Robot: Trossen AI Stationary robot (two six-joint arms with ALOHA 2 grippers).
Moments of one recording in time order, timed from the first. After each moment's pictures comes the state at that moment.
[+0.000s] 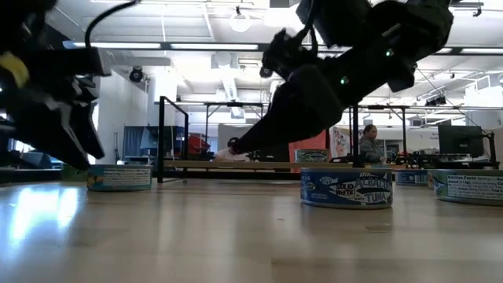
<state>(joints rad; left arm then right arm) -0.56 1.36 0.57 -0.52 -0.62 -0.64 0.23 1.89 0.88 0.47 0.18 0.03</state>
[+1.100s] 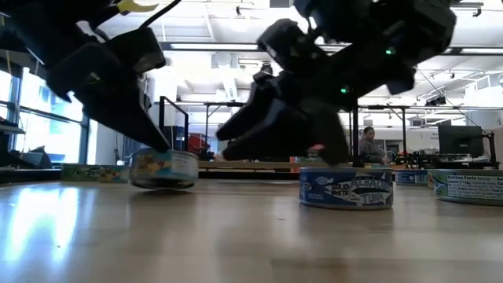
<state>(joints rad) -0.38 1.46 0.57 0.09 -0.40 -0.41 0.25 1.97 0.94 0.53 0.22 -0.45</state>
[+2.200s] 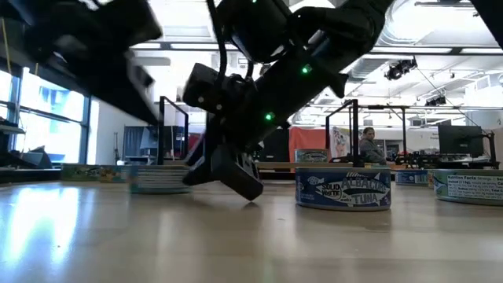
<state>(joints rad) -0.43 1.39 0.68 -0.19 -0.38 -0.33 0.22 2.19 1.32 0.16 0.53 -0.43</state>
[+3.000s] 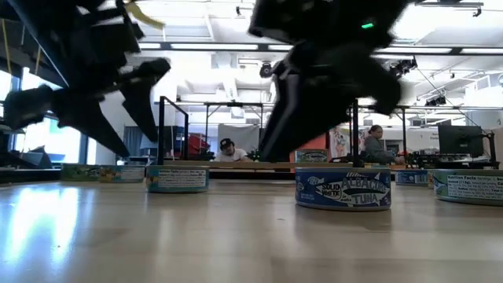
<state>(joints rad) -0.38 1.43 0.70 -0.34 -0.40 0.44 0.42 1.97 1.30 -0.38 0.41 0.06</state>
